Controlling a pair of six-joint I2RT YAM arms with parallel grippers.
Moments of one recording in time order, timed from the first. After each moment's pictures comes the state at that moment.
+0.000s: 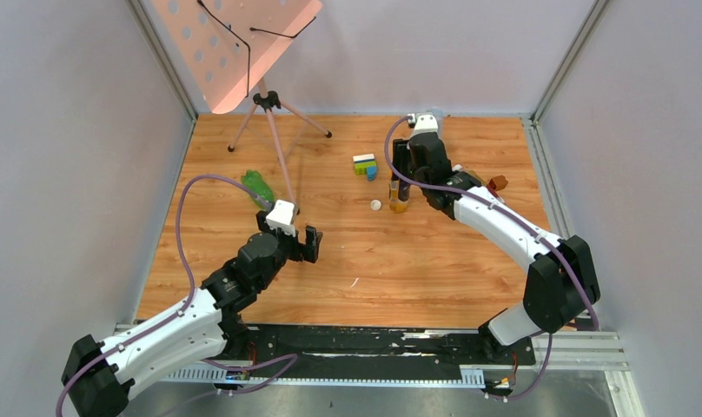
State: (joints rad) left arm -0.81 0.70 0.38 0.04 -0.40 -0.22; right arm 0.55 1.51 1.18 -0.16 0.28 0.26
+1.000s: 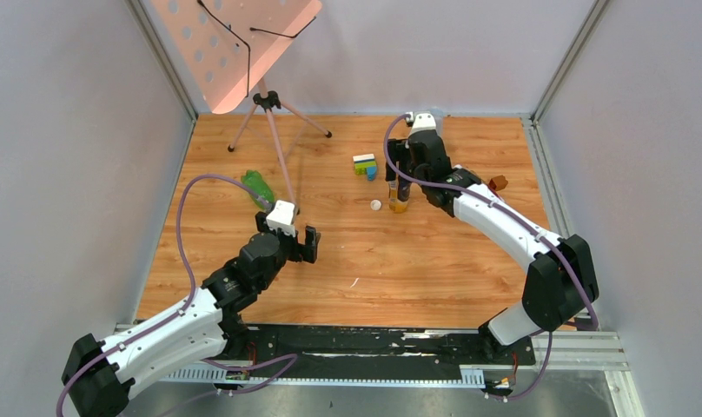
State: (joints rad) left arm -0.81 0.71 0.38 0.02 -0.42 -0.22; right arm 0.55 1.52 1.21 -0.20 0.25 0.26
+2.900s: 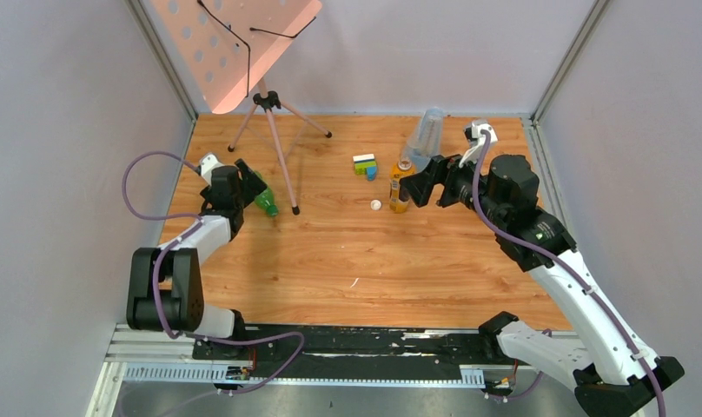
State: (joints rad) left arm -0.01 1.40 0.67 0.19 -0.25 -0.64; right arm 0.52 0.94 1.14 -0.40 -0.15 0.36
